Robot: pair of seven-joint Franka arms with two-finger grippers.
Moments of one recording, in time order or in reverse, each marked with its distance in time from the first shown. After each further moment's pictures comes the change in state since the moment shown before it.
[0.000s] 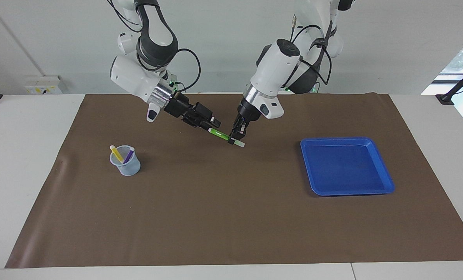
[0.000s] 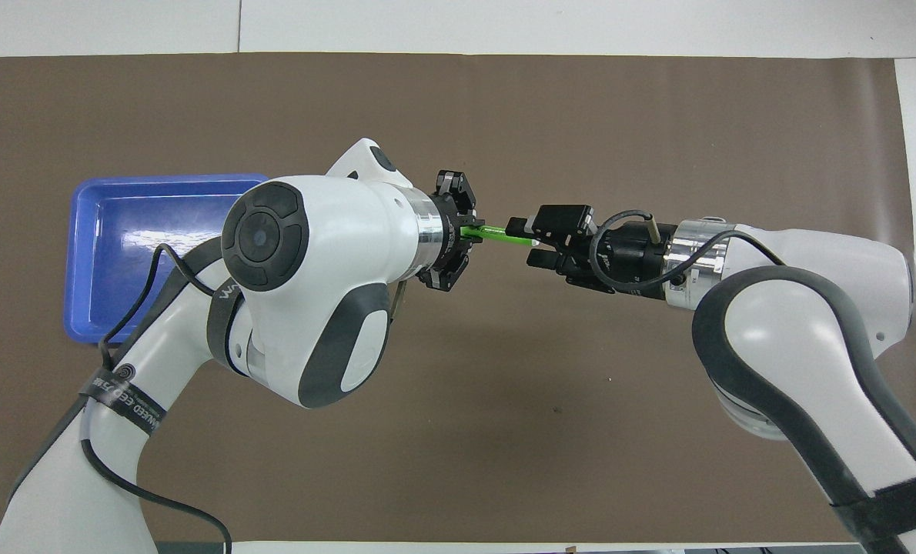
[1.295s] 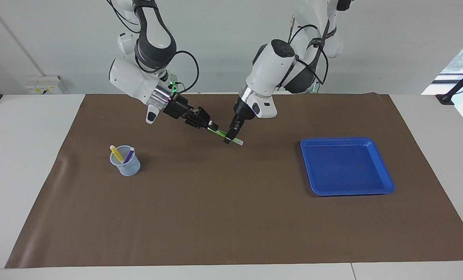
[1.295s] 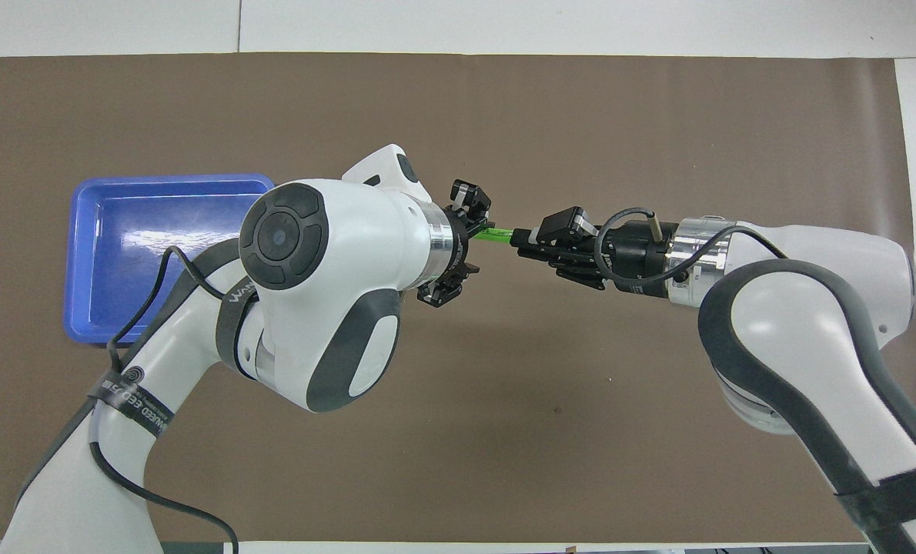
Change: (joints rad) left arm -0.018 0.002 0.012 0.004 -0.002 -0.075 0.232; right arm -0.011 0.009 -0.008 0.009 -0.012 -0.045 -0.005
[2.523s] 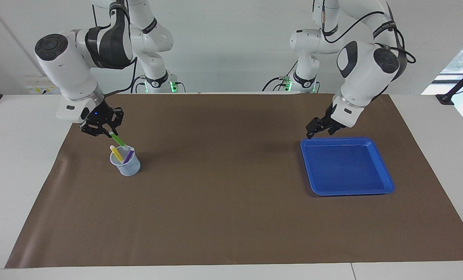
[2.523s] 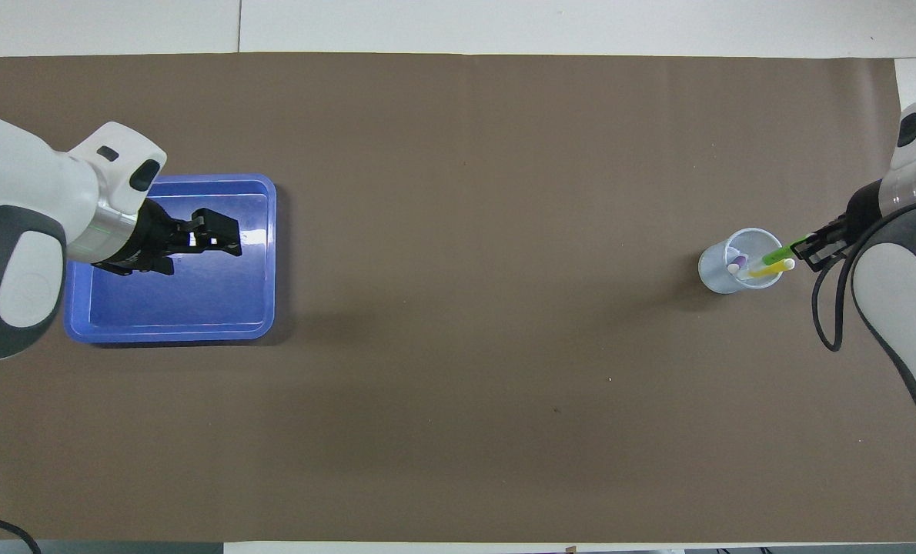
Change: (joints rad) left arm 0.485 -0.199 0.027 -0.138 0.171 -0.444 1.300; right arm -0.340 0.063 -0.013 0.283 -1.256 -0.455 -0.647
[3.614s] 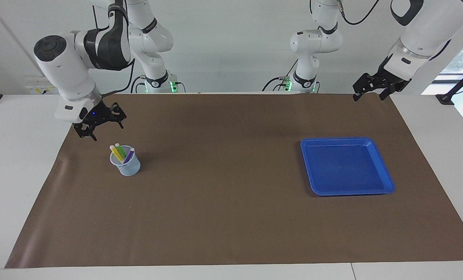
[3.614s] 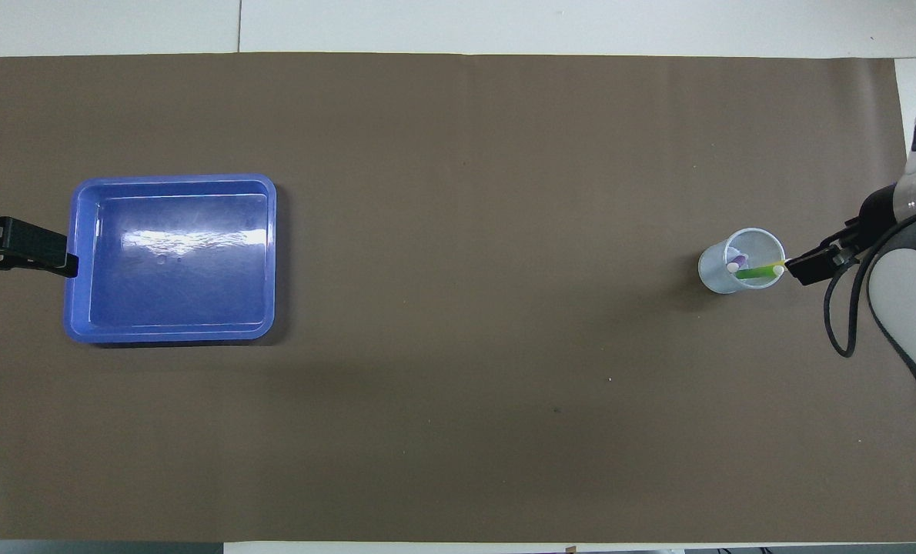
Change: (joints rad) left arm 0.129 -0.046 -0.003 0.309 0.099 -0.415 0.209; right arm -0.008 -0.025 0.005 0.034 0.000 -0.059 0.039
